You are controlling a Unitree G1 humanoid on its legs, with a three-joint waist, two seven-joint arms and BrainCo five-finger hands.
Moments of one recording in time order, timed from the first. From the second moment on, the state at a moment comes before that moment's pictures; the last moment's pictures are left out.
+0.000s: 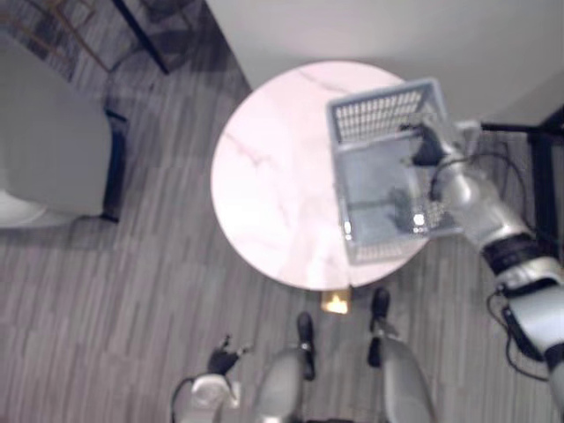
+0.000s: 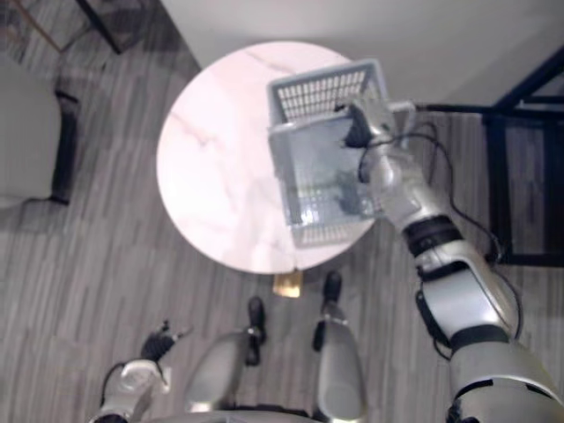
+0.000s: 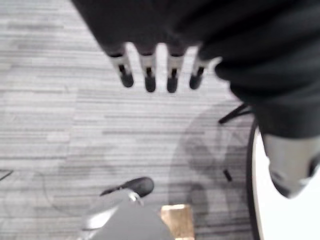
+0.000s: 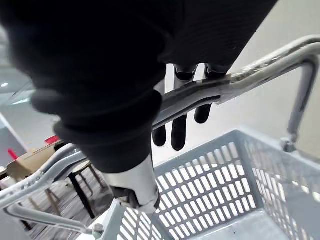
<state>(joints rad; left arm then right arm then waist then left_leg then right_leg) 0.00 0.18 0.04 0.94 0.04 -0.13 0.13 -0.99 -0.61 0.48 0.73 -0.49 -0.10 -0.20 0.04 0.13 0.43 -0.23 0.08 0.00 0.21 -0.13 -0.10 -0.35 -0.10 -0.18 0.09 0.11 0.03</state>
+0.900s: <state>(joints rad) 0.08 0.26 0.13 0.89 0.10 -0.08 0.05 -0.18 -0.29 -0.01 0.33 -0.38 -0.06 -0.16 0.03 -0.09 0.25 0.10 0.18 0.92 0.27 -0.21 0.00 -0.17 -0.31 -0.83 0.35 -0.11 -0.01</state>
